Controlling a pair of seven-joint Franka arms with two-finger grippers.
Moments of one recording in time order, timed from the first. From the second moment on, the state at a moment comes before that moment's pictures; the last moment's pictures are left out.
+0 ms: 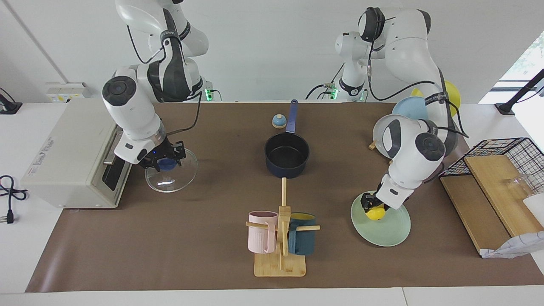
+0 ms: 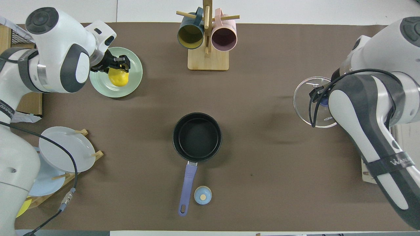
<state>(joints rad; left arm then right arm) -0.19 0.50 -0.01 -1.44 -0.07 1.99 -0.18 0.05 0.19 0.04 -1.67 -0.02 1.77 -0.20</state>
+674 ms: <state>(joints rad) -0.60 0.09 -0.04 -1.89 -0.10 2.07 -0.68 0.05 0.18 0.07 -1.40 -0.02 1.41 -0.20</state>
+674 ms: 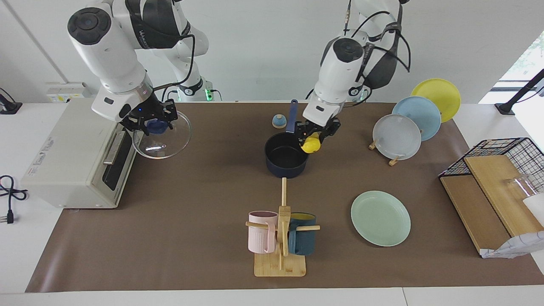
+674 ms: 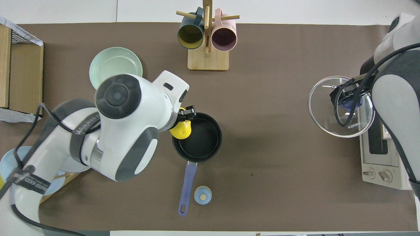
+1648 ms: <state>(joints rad) -0.69 0.19 -0.03 -2.08 -0.08 2.36 -0.70 0.05 0.18 0.11 -1.40 -0.02 1.42 -0.14</state>
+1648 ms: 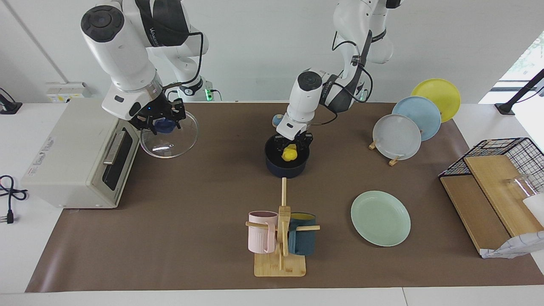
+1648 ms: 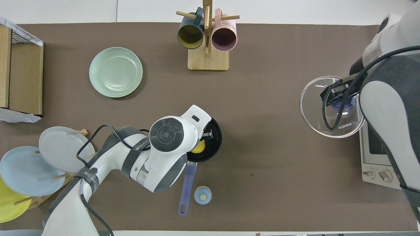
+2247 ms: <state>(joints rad) -0.72 0.22 -0.03 -2.09 -0.05 2.39 -0.72 0.05 0.18 0.12 -1.40 -0.02 1.43 -0.12</state>
